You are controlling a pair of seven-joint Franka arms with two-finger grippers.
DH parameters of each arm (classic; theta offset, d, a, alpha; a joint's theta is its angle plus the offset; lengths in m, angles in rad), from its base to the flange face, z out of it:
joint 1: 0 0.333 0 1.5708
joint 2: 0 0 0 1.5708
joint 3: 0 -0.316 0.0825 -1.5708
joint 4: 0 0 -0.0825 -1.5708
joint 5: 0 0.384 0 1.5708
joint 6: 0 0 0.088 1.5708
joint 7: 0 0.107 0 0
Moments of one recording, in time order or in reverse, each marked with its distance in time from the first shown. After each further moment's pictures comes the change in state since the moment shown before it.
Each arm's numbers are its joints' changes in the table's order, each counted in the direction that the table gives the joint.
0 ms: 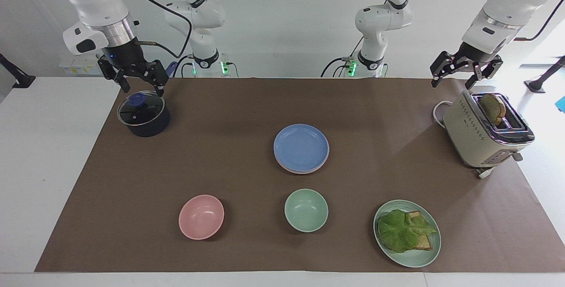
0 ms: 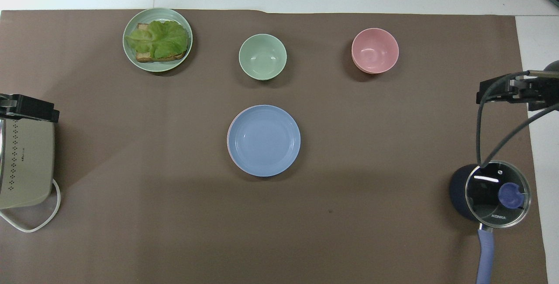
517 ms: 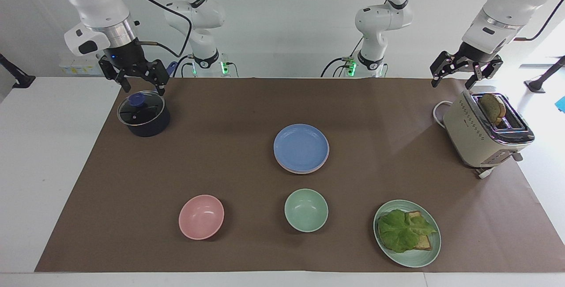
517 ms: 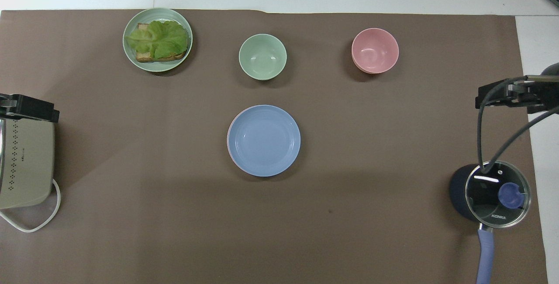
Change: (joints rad) left arm 0.000 0.000 0.000 0.000 0.000 0.000 0.000; right arm 0.000 0.001 0.000 -0.004 0.000 -0.020 -0.036
